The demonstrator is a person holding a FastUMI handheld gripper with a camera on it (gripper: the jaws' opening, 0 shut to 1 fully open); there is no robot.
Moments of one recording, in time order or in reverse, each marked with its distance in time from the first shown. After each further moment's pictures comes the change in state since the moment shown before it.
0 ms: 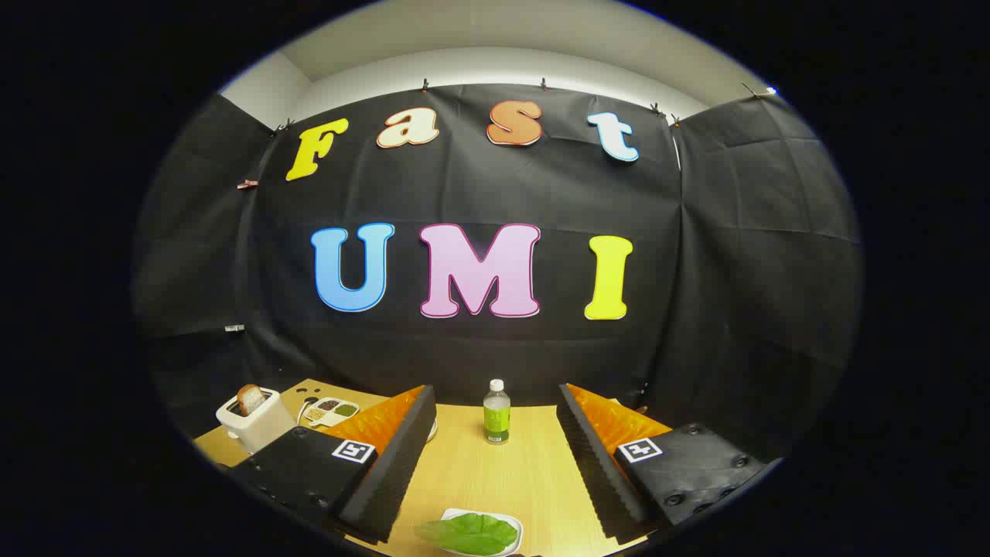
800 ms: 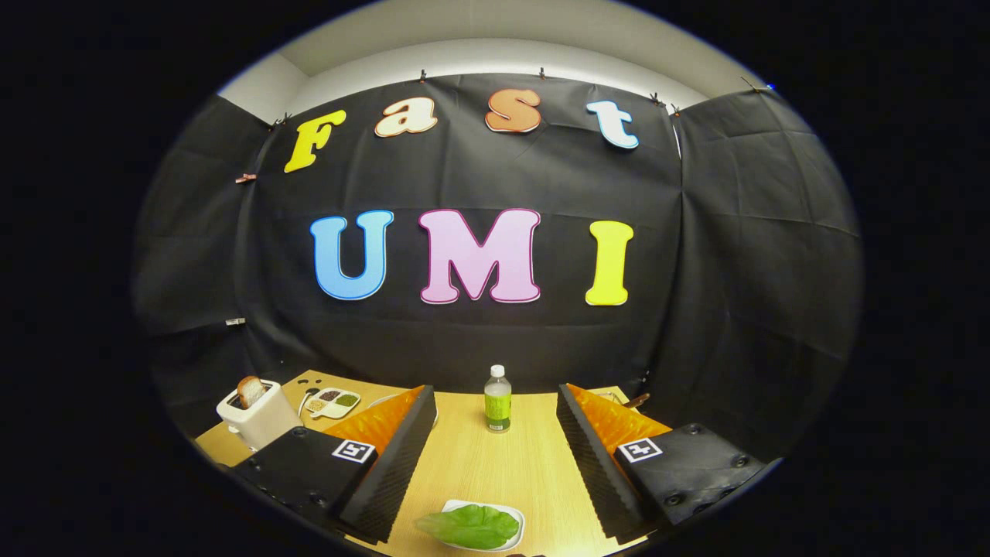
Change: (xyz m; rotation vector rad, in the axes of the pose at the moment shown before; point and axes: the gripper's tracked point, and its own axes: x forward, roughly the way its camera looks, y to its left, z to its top) arm -0.001 -0.001 -0.021 0.011 0.062 0.003
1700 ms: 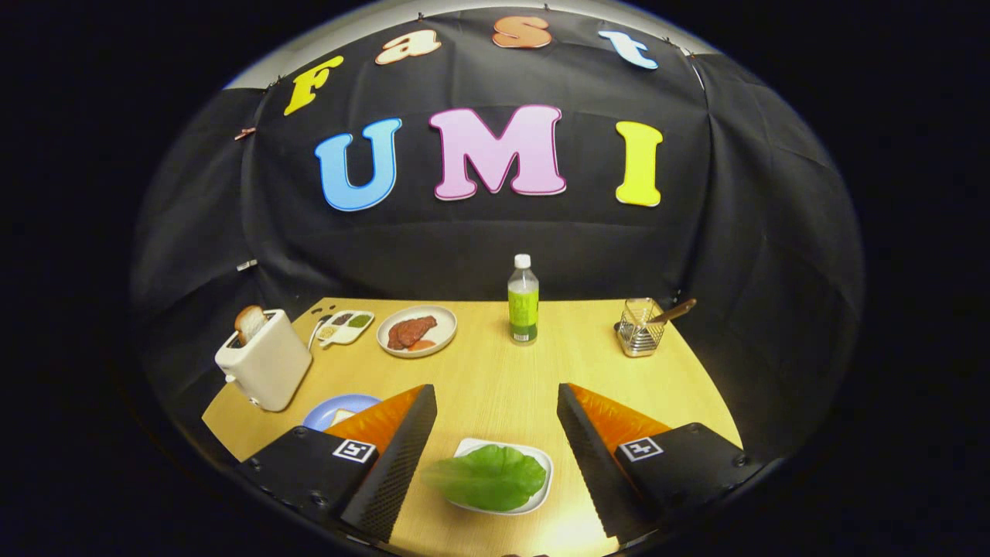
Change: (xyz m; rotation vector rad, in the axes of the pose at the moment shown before) arm 0.016 0.019 -0.146 0.023 0.354 0.093
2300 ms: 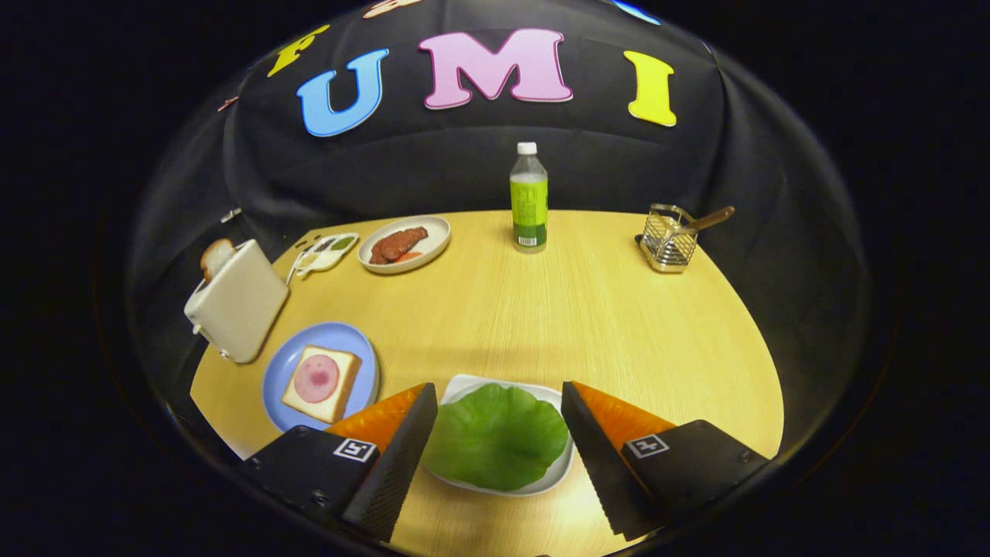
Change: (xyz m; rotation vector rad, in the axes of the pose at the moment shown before) arm 0.058 -0.002 -0.123 0.021 0.294 -0.007
